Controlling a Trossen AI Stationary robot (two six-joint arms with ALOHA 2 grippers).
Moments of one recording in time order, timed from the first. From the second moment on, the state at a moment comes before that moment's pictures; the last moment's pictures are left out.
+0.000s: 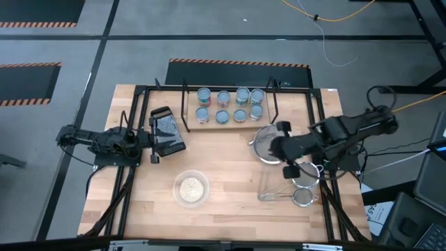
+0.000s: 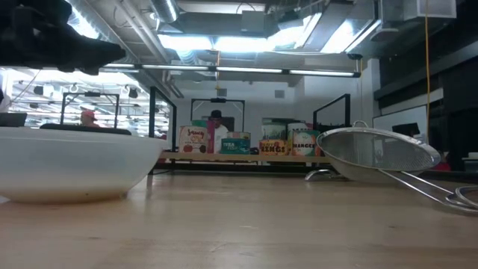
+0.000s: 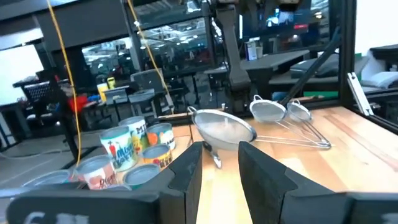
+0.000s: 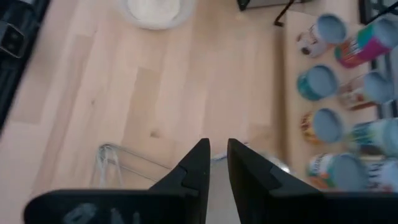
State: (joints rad) left arm -0.15 0.00 0.01 0.13 -0.29 0.20; right arm 0.36 1.38 1.59 -1.24 0.28 0.10
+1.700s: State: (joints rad) left arm -0.13 0.00 0.01 0.11 -0.30 0.16; right arm 0.08 0.26 0.20 -0.10 0.08 -0.10
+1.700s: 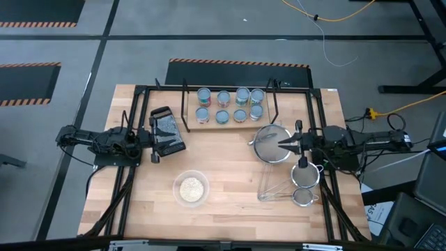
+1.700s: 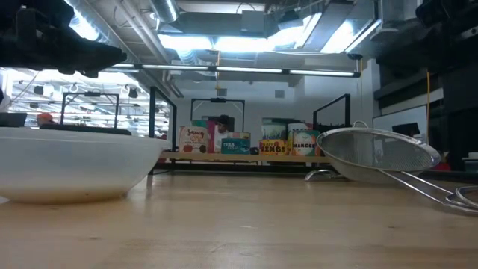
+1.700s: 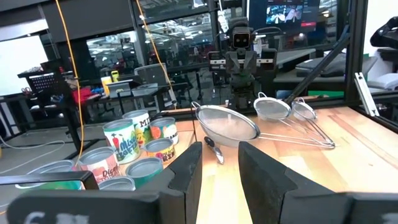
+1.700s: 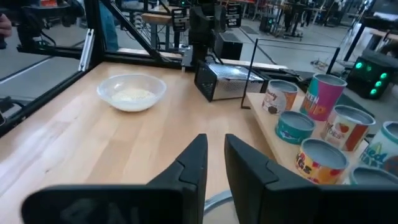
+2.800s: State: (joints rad) left arm -0.14 0.00 0.01 0.10 -0.30 0.16; right arm 0.08 0.00 0.06 -0.13 0.08 -0.11
